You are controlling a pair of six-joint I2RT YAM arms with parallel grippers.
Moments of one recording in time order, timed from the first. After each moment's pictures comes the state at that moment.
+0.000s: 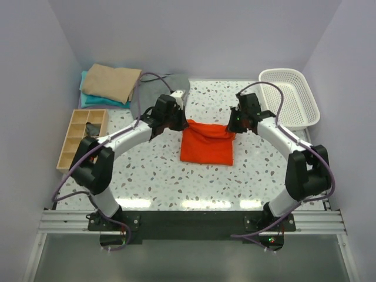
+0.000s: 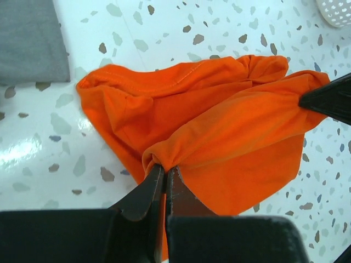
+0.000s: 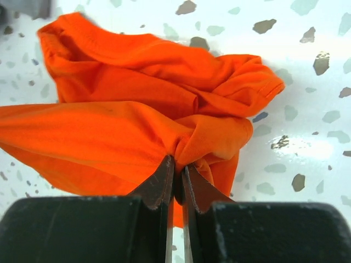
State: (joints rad) left arm -0.56 1.66 1.16 -0.13 0.11 -0.37; right arm 0.30 1.56 1.14 -0.46 -0.07 0.43
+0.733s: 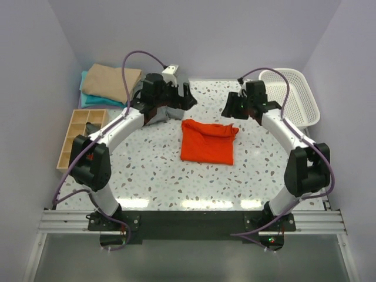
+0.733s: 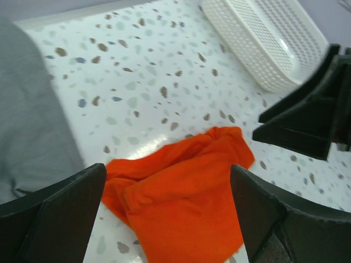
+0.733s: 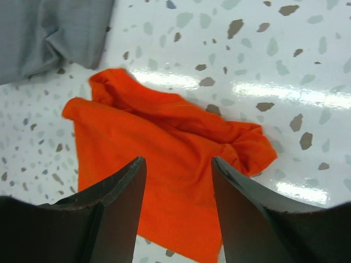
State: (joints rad) left arm -0.44 1.76 1.41 -0.04 0.26 -0.28; right arm 0.23 1.67 1.33 -0.41 -0.17 0.32
